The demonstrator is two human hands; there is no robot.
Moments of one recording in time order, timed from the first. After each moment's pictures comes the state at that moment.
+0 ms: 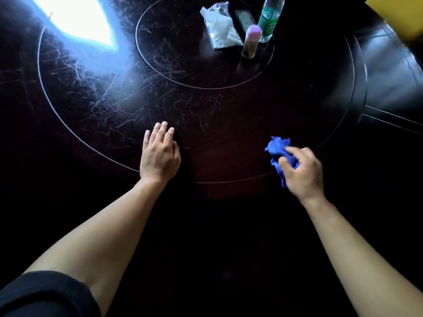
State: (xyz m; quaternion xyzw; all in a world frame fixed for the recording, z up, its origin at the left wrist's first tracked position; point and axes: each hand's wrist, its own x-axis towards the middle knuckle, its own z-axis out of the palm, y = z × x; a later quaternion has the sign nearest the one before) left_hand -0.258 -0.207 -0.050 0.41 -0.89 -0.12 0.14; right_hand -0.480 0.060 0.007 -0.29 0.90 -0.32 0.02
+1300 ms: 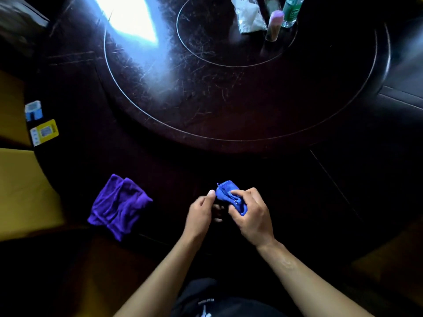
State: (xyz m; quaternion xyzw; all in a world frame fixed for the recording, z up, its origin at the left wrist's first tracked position) left_hand -0.128 0.067 0.007 0.56 -0.45 -0.68 0.13; right_hand -0.251 0.160 0.003 -0.41 0.80 -0.40 0.20
